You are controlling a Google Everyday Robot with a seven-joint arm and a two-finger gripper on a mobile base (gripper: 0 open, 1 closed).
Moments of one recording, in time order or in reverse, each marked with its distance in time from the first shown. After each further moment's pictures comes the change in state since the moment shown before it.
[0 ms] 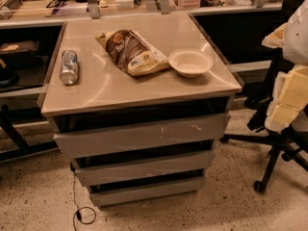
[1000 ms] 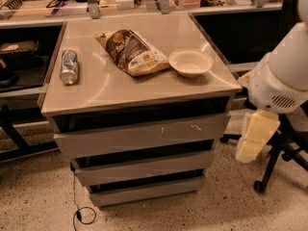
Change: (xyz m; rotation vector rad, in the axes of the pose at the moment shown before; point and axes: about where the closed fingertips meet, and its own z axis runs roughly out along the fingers) arm -0.004 0.034 0.085 -0.087 -0.011 0.006
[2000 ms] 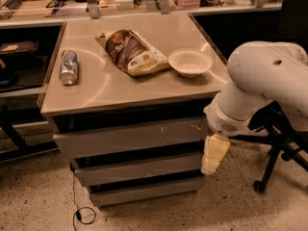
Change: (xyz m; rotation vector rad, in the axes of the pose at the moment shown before) arm -0.020 0.000 0.134 -0.109 -0.018 -0.025
